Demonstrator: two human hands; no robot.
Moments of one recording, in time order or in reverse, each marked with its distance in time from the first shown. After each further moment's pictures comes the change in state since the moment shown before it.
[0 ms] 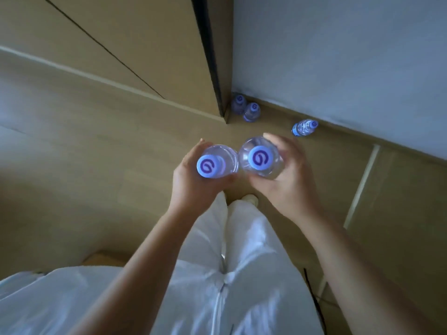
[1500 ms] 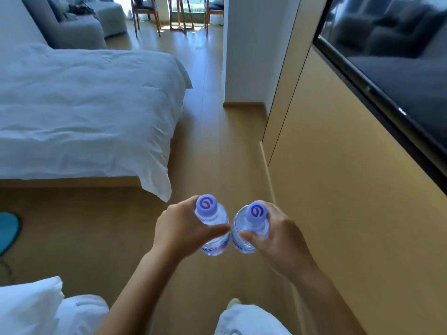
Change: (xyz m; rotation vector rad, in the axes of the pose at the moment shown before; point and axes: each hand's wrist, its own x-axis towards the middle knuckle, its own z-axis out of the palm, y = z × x) left_hand -0.038 -0.151 -0.707 -0.154 1.045 -0.357; right_hand 0.066 -0.646 0.482 -0.188 -0.947 -0.868
